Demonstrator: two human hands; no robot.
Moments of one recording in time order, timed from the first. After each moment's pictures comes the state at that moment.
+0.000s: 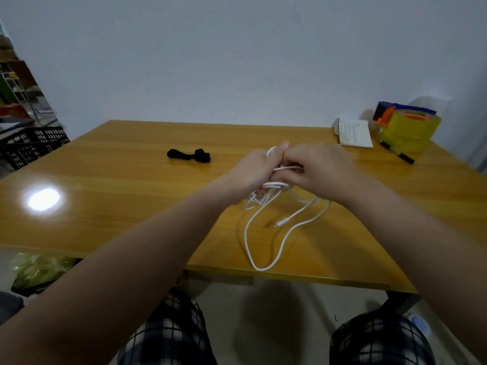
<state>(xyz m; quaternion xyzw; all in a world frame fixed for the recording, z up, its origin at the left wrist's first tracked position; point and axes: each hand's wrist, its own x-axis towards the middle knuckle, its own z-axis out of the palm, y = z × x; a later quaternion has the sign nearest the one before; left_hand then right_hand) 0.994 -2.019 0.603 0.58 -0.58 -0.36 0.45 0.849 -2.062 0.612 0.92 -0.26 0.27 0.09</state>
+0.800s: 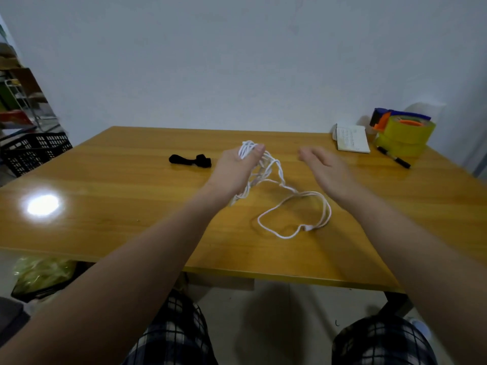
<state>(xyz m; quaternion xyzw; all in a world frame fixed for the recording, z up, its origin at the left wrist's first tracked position) 1.017 -2.009 0.599 0.62 -0.51 -0.25 0.55 0.839 -2.078 0.591 0.76 -0.45 0.35 -0.31</state>
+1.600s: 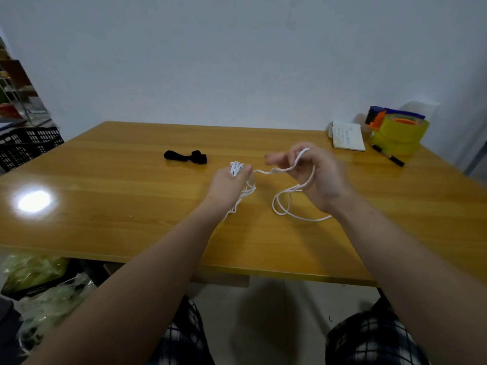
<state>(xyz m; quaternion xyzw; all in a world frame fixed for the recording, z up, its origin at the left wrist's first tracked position) 1.021 -2.010 0.560 0.68 -0.46 -0.26 0.51 0.855 -2.057 0.597 0.60 -0.17 0.44 -0.64</state>
